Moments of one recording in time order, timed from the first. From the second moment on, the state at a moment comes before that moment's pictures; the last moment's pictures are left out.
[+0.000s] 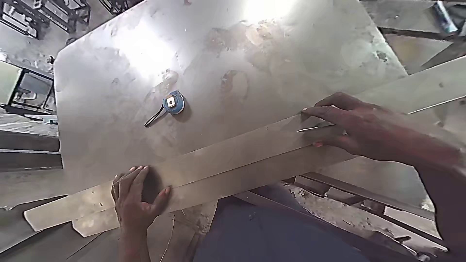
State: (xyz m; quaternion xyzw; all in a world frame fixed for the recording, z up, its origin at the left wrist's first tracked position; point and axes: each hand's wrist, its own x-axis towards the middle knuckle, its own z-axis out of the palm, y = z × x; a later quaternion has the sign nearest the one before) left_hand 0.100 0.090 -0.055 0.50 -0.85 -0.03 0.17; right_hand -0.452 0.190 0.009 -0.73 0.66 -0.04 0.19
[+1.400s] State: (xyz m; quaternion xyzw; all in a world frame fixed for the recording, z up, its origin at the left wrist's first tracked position) left_hand -0.095 0.162 -0.011 0.48 -0.87 -0.11 -0.08; right_hand -0.272 0.038 0.039 -0.90 0.37 0.02 0.24
